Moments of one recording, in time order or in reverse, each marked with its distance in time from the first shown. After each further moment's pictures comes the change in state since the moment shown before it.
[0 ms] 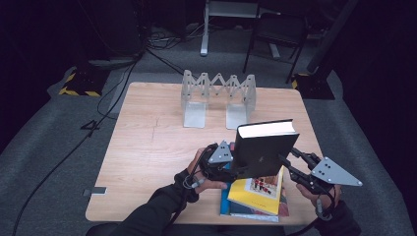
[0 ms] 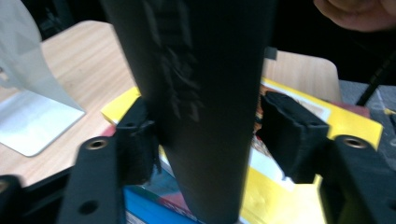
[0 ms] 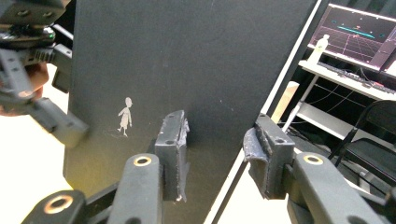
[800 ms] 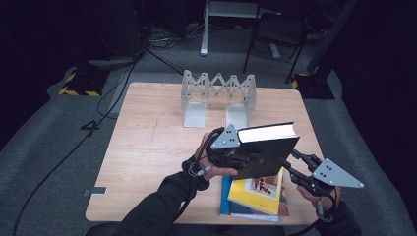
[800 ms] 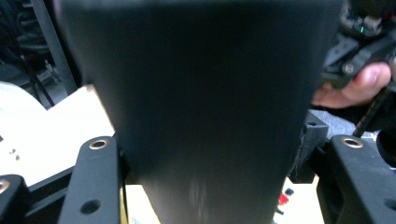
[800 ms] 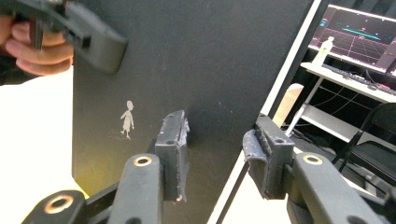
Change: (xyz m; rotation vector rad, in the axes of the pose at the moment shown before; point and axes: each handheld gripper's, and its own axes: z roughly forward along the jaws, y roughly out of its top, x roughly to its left) left arm 0.002 0.059 -0.010 -0.143 -0.041 0.068; right arm 0.001 0.001 -0.003 -0.008 0.021 0.003
